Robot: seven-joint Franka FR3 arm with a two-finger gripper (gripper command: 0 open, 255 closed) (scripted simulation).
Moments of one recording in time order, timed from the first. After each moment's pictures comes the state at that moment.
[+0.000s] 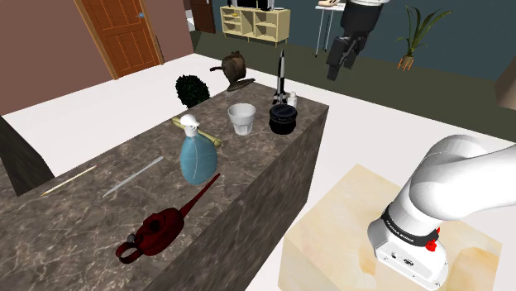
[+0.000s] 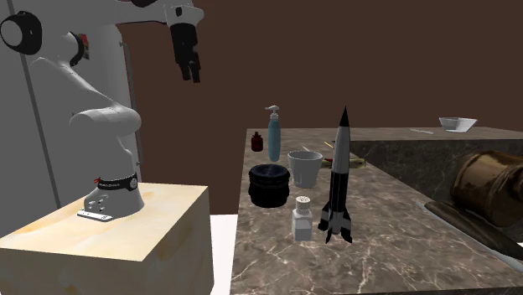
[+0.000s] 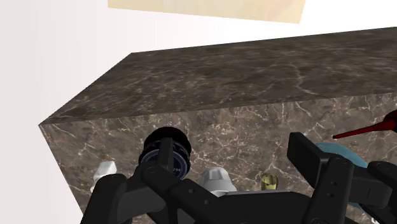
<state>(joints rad) 0.02 -0.83 0.01 -2.30 -0.02 1.60 -0.07</state>
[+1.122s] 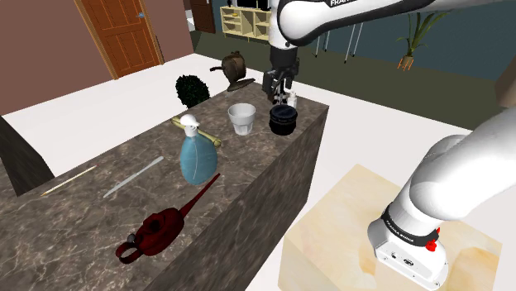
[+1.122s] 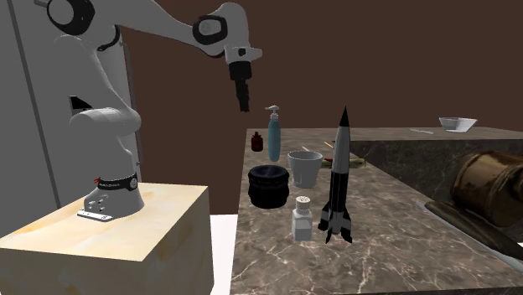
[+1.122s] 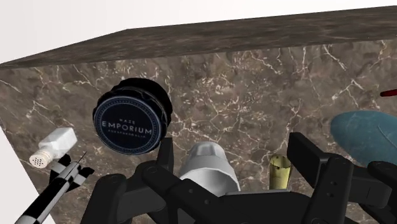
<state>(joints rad) 0.02 -0.34 0.13 -2.19 -0.06 1.96 0.06</state>
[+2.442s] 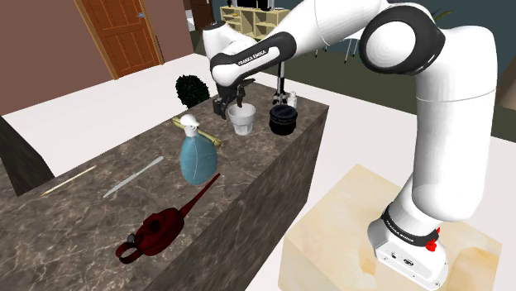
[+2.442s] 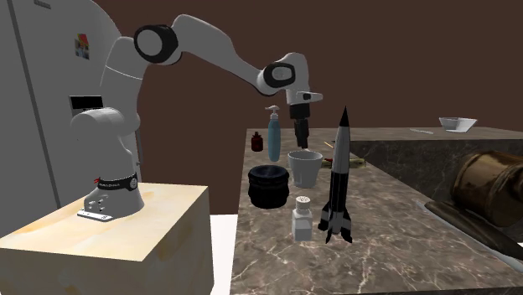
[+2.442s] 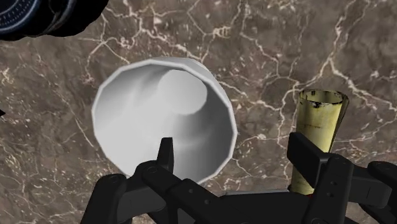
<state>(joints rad) 0.08 0.43 0.17 -1.59 -0.27 2.08 0.24</state>
